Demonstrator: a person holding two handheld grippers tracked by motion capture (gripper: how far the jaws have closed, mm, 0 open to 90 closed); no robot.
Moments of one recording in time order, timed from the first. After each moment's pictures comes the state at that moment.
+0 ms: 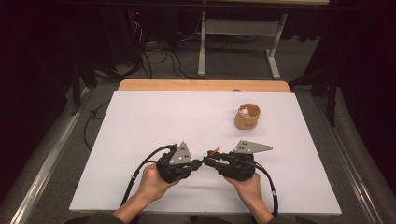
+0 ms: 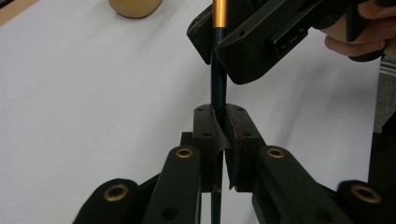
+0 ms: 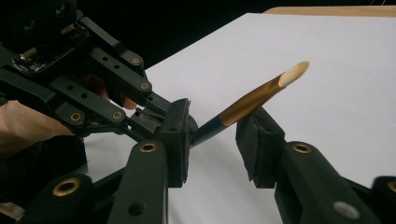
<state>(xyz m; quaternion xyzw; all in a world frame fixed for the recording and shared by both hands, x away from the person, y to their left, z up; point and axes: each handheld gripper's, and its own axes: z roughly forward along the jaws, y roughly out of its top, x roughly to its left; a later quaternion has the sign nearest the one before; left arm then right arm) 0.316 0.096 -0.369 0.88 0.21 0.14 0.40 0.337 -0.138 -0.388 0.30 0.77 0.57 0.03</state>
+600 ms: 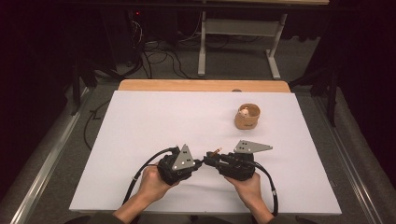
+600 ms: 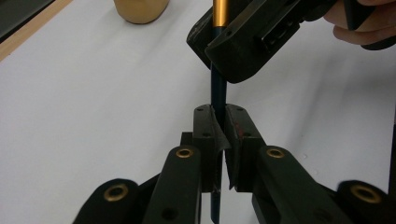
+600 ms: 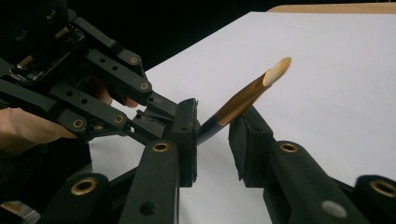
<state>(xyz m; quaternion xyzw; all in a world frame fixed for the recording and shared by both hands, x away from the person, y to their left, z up) 0.311 0.092 -0.369 0.88 0.19 0.18 0.39 0.338 -0.138 -0.389 0.30 0.77 0.57 0.02</state>
